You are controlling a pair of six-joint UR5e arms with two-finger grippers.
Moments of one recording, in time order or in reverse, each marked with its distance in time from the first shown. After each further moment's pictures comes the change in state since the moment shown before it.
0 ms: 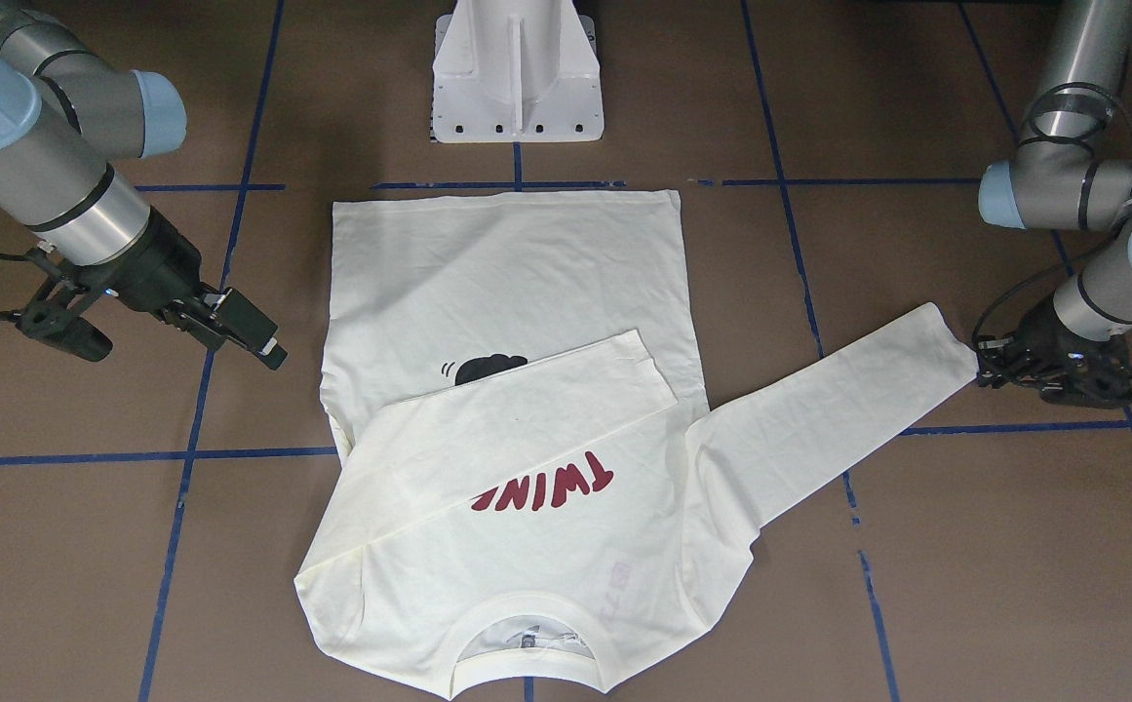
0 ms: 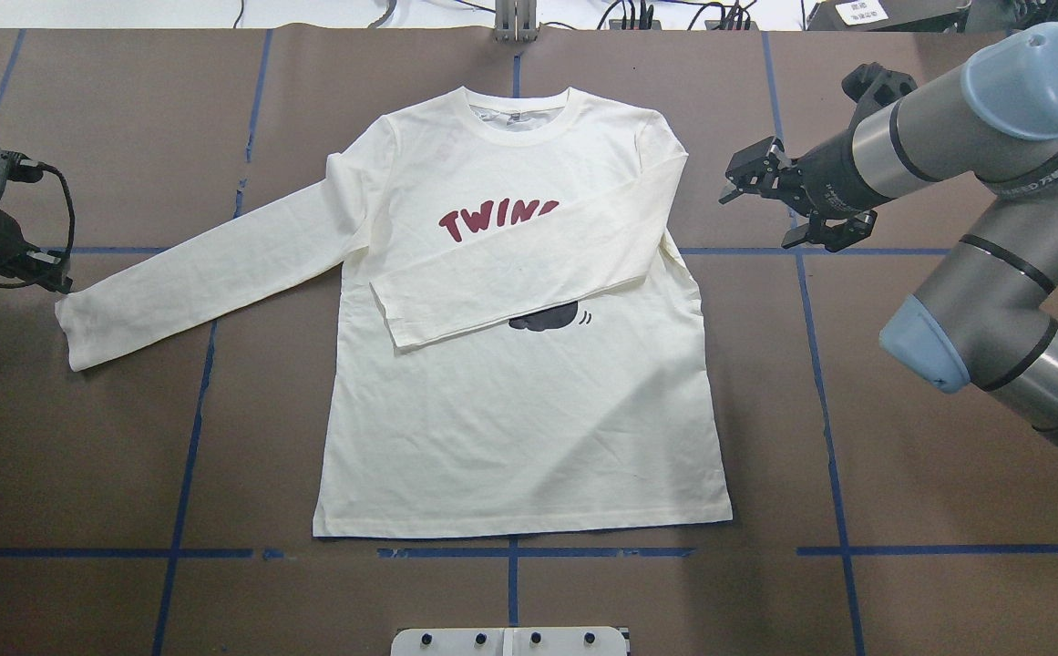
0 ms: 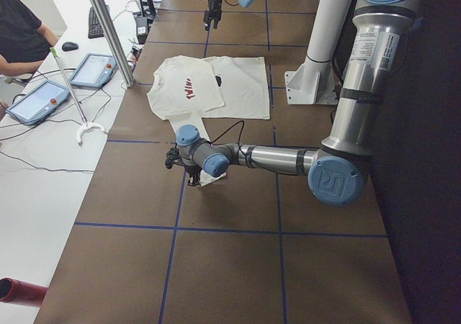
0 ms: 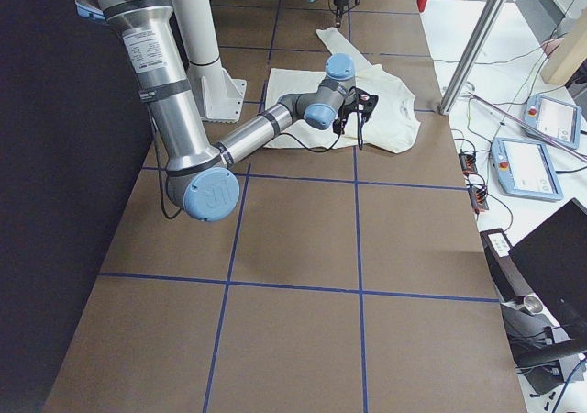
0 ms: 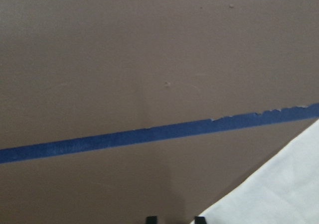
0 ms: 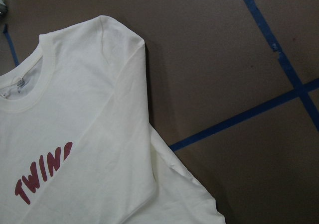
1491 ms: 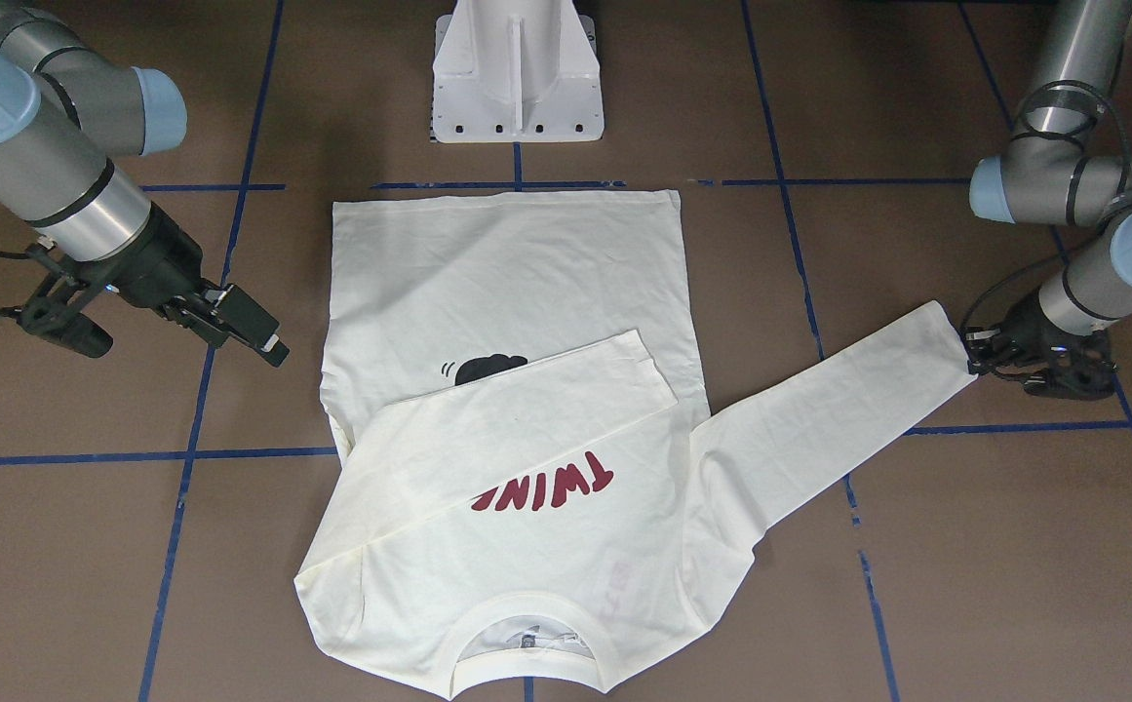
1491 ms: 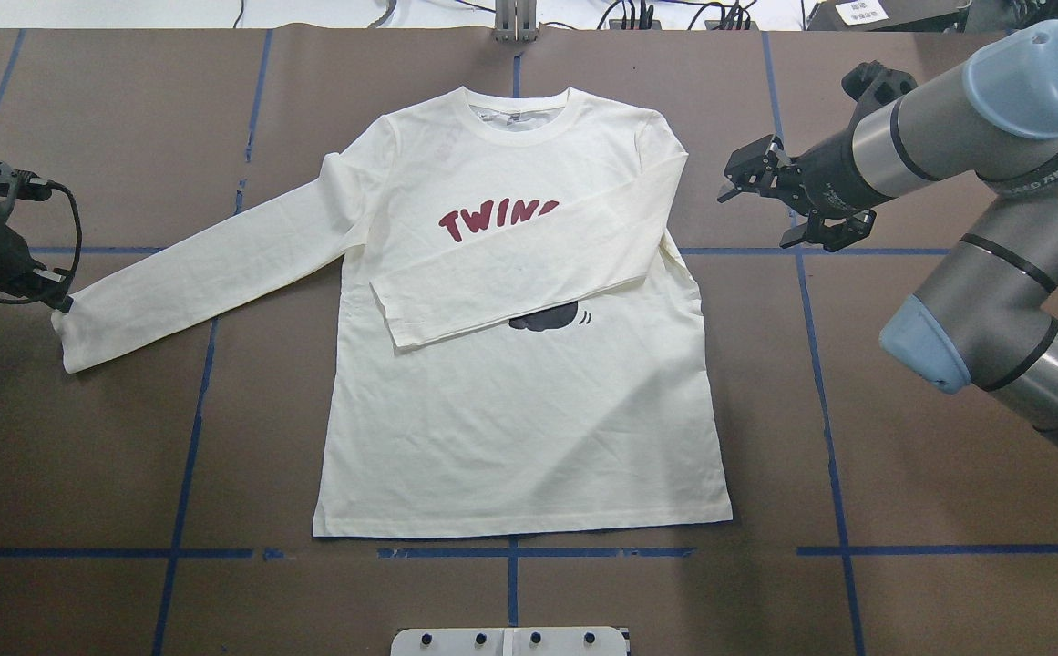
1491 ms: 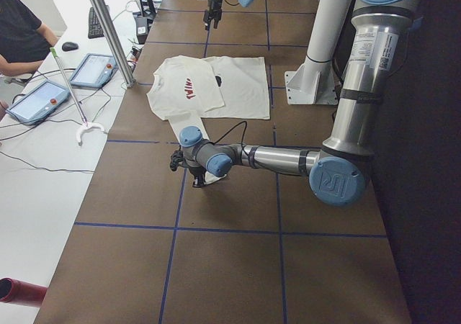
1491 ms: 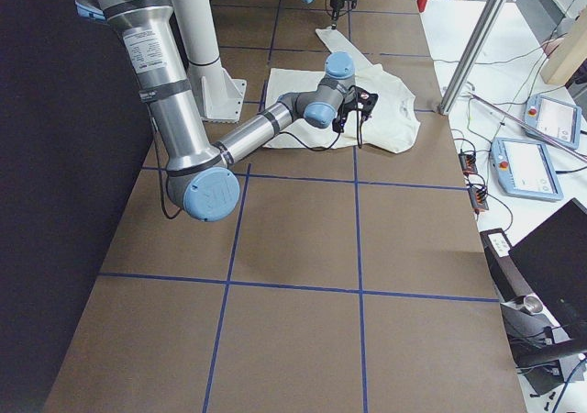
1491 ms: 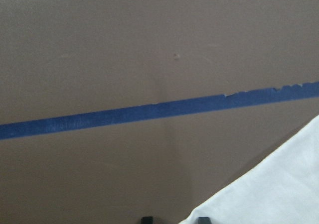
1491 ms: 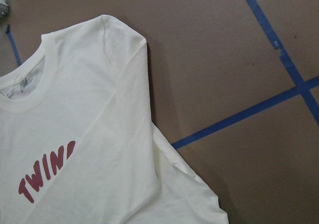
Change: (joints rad) left arm 0.026 0.014 -0.020 0.039 -0.029 -0.002; right arm 0.000 0.001 0.011 0.000 0.003 0.012
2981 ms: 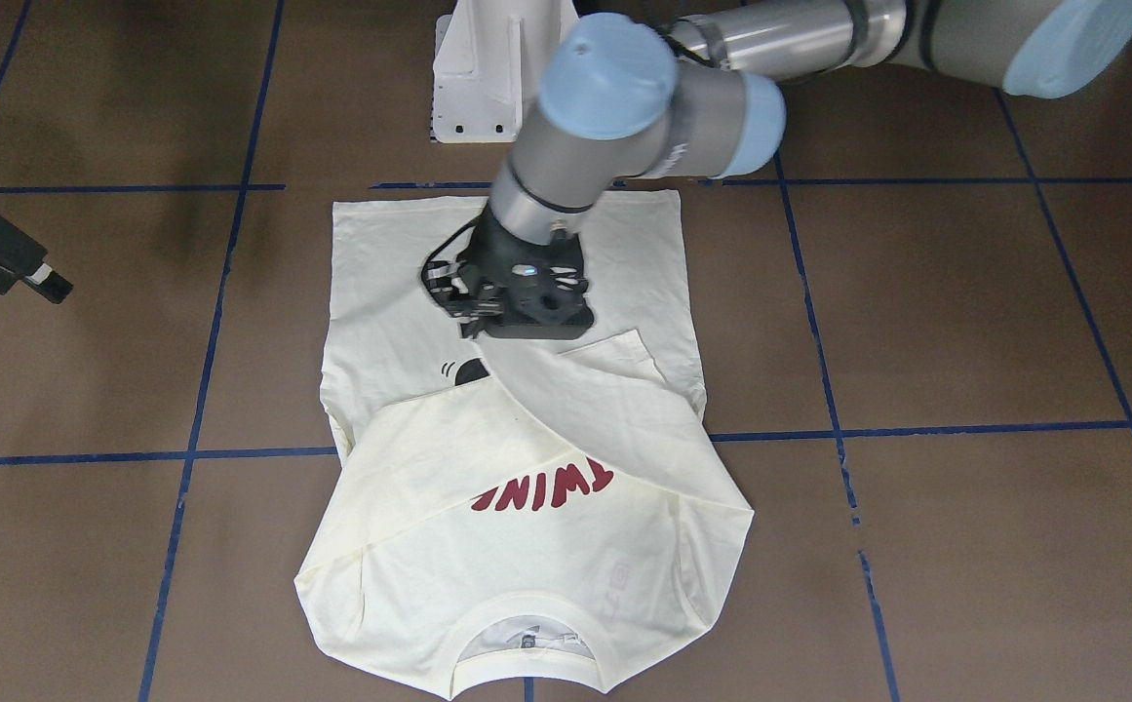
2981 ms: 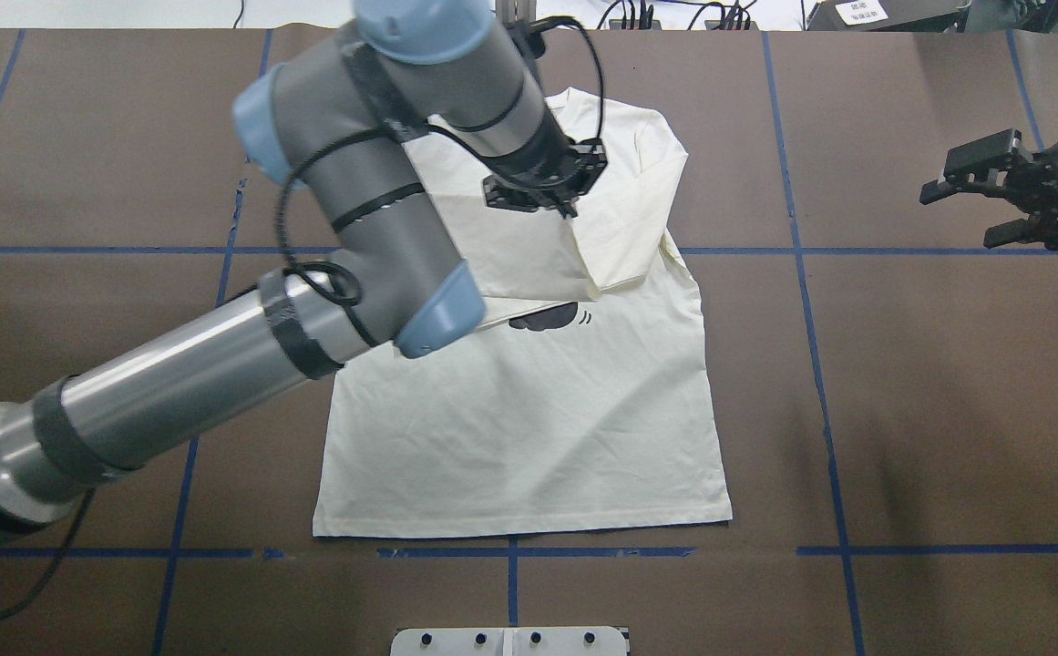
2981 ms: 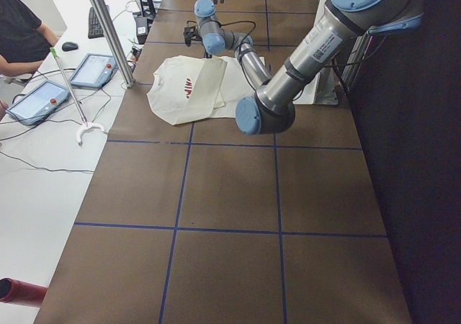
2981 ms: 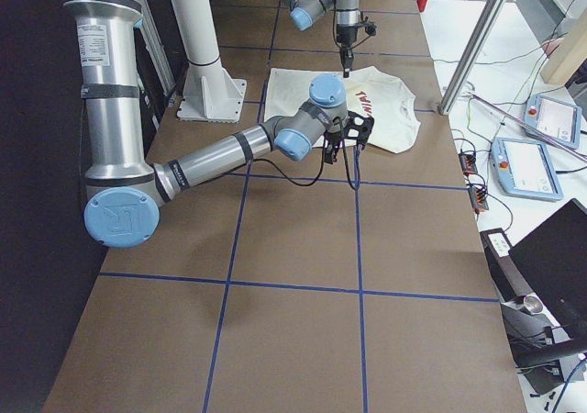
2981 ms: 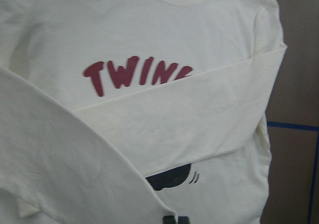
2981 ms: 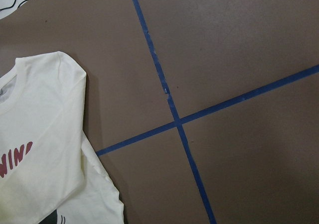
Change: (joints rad) left arm 0.359 -0.911 0.109 0.139 0.189 -0.868; right arm 0.267 -0.304 0.163 0.002 0.211 -0.301
